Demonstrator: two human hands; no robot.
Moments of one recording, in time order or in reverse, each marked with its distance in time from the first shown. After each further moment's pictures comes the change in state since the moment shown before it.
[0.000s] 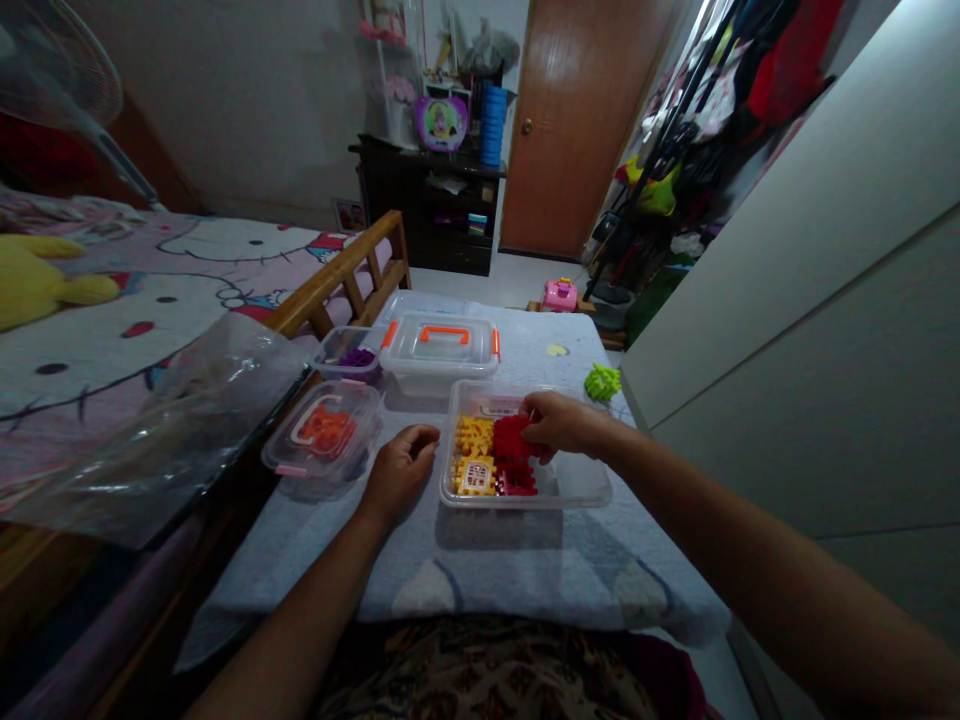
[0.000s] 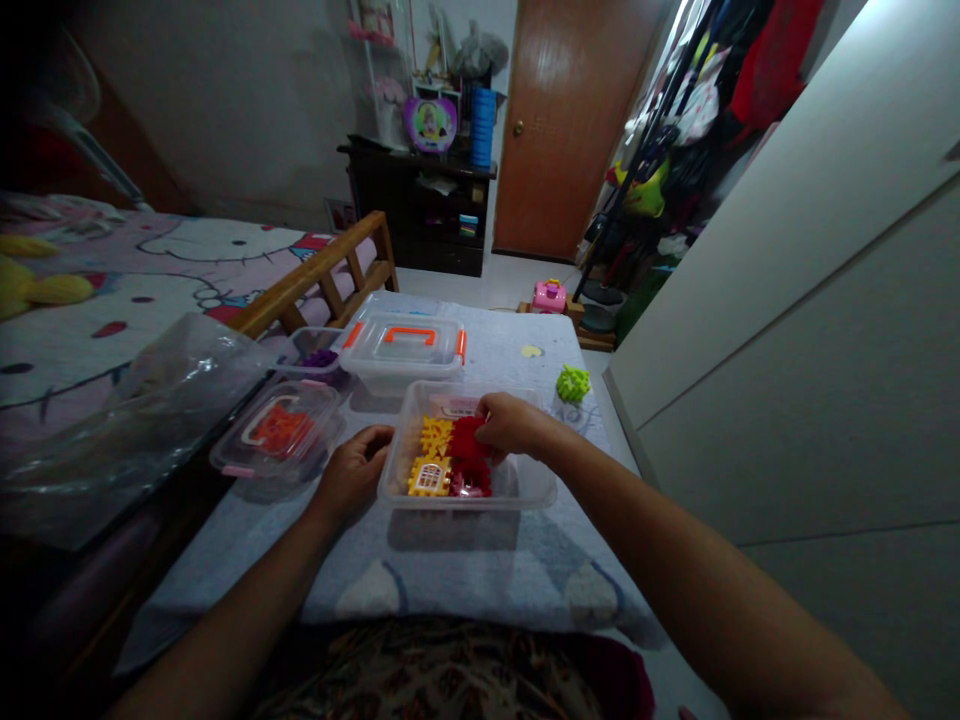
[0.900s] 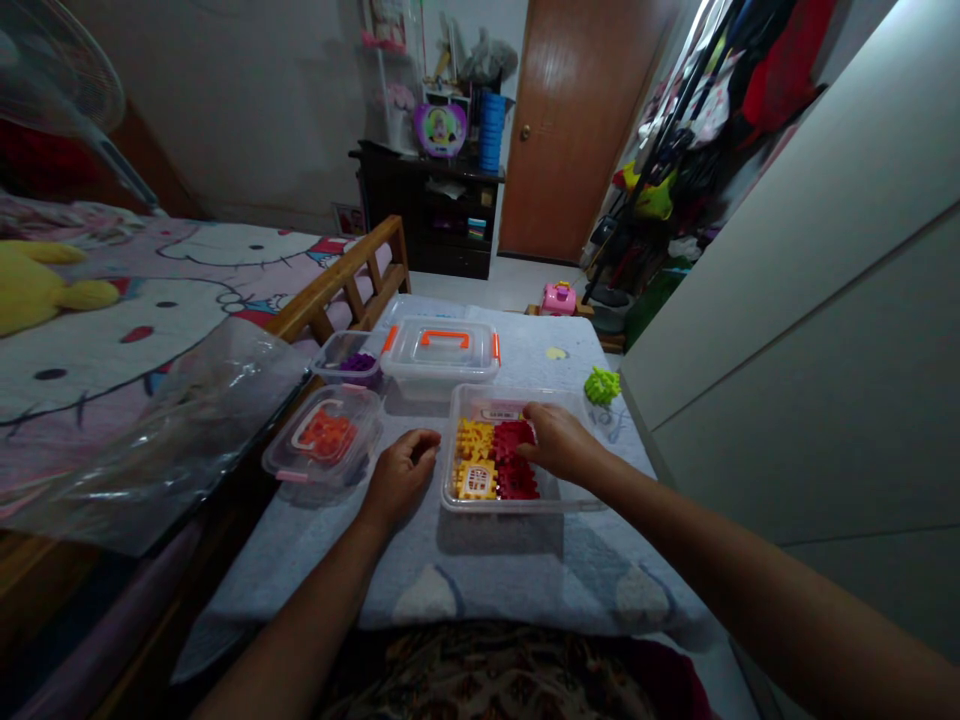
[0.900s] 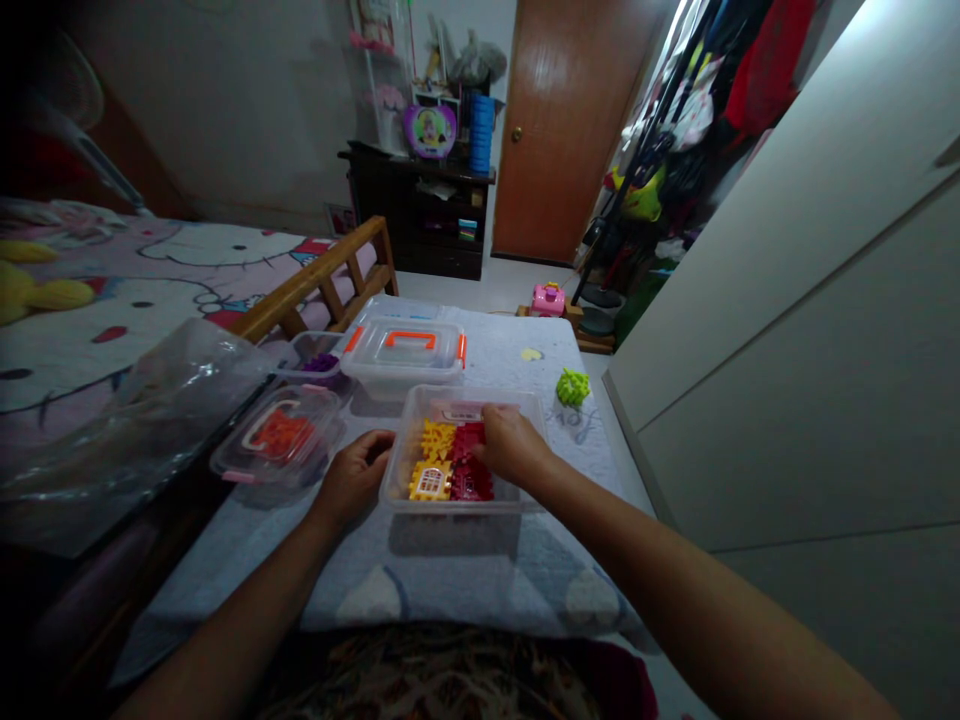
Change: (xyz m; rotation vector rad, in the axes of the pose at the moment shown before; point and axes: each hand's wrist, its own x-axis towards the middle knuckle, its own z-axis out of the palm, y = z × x) left_hand 0.000 0.000 0.000 -0.033 -0.011 -0.004; right_hand -0.009 0.012 0.018 -0.624 0.323 -0.252
